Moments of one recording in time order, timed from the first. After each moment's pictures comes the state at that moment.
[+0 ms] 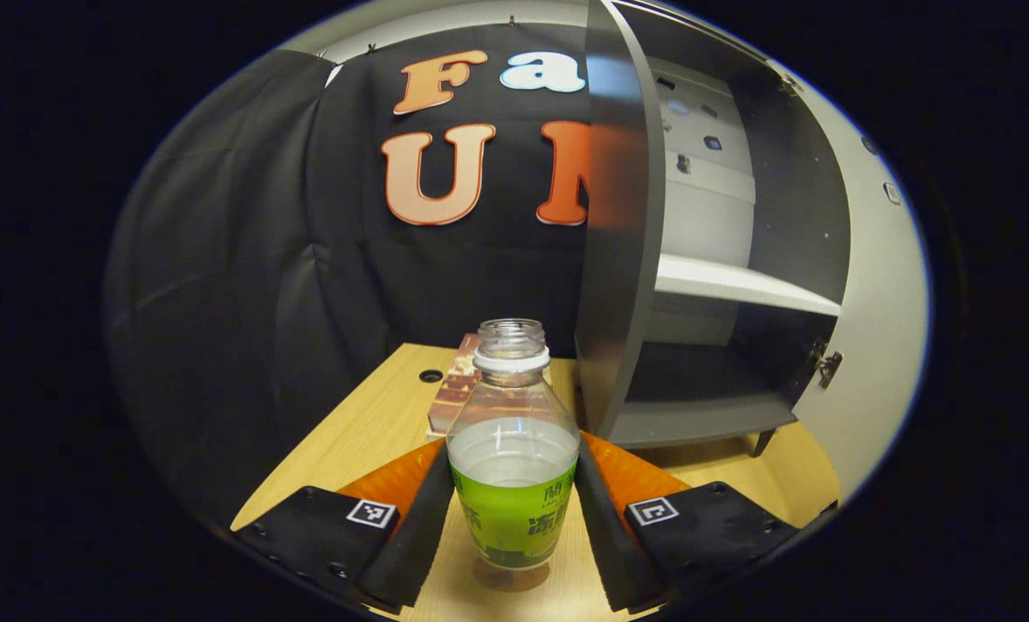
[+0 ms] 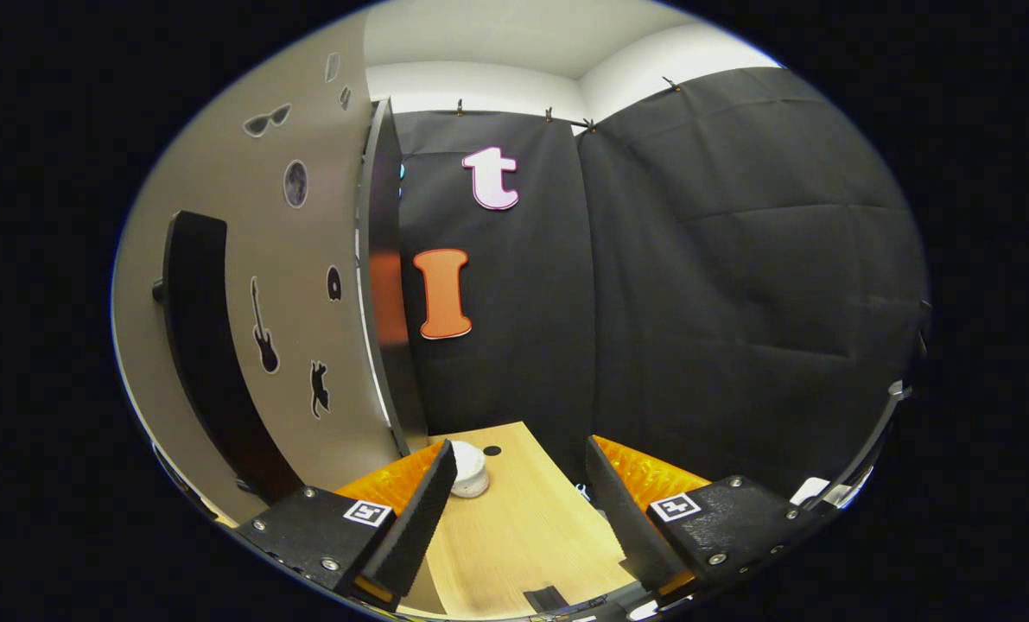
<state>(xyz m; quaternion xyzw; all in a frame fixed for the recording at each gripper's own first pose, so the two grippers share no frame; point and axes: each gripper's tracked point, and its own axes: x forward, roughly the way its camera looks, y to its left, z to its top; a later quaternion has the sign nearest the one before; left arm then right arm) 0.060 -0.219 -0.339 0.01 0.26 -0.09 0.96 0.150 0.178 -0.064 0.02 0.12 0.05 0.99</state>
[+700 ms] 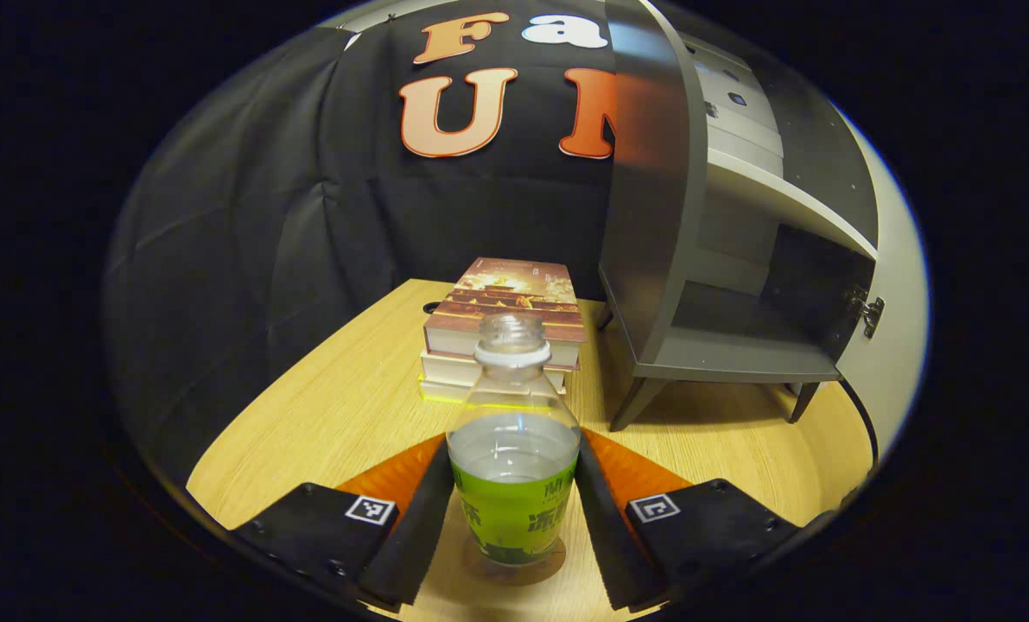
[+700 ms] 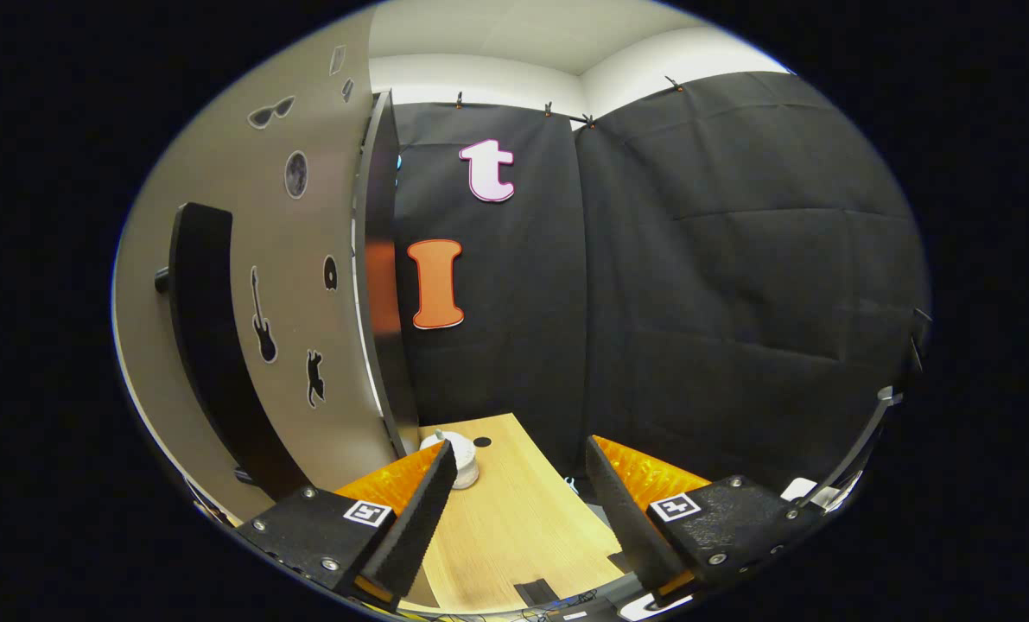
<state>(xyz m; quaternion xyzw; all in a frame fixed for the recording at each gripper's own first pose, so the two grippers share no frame) 0.055 -0.210 -0.419 -0.01 0.30 -0.07 0.95 0.145 0.175 -0.065 0.01 0.14 0.04 0.99</state>
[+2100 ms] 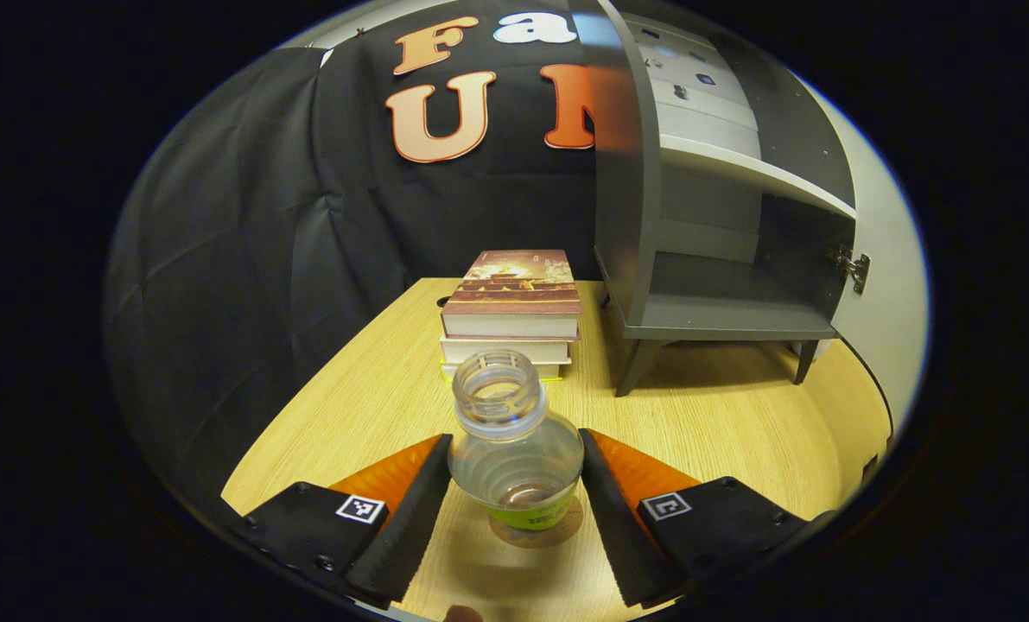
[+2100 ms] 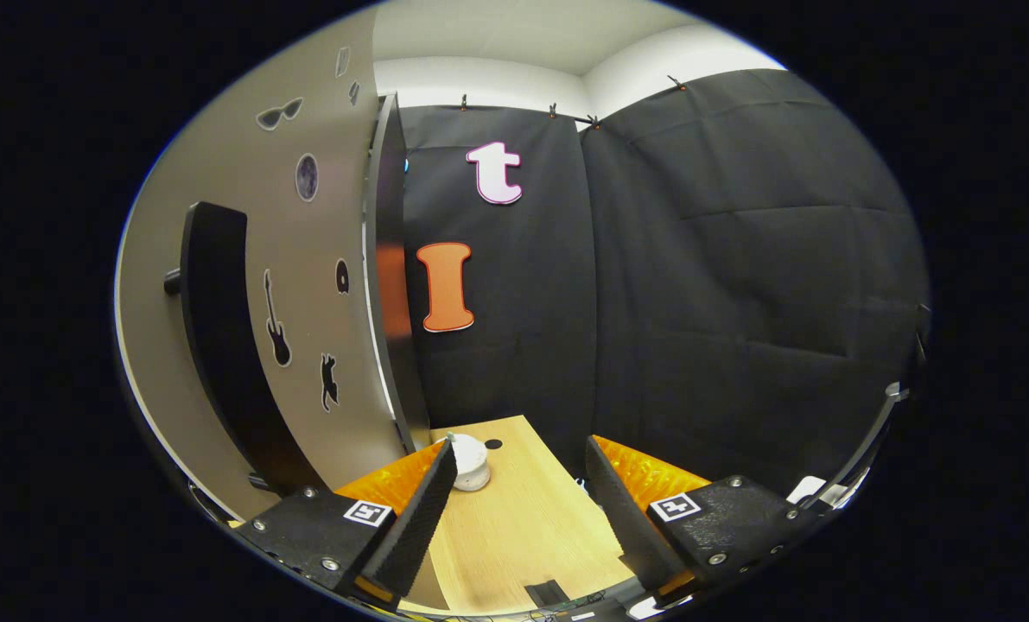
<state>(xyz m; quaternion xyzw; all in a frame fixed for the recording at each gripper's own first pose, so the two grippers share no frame) 0.006 -0.203 -0.399 0.05 0.32 -0.07 0.94 0.150 0.183 -0.066 0.02 0.14 0.04 0.99</state>
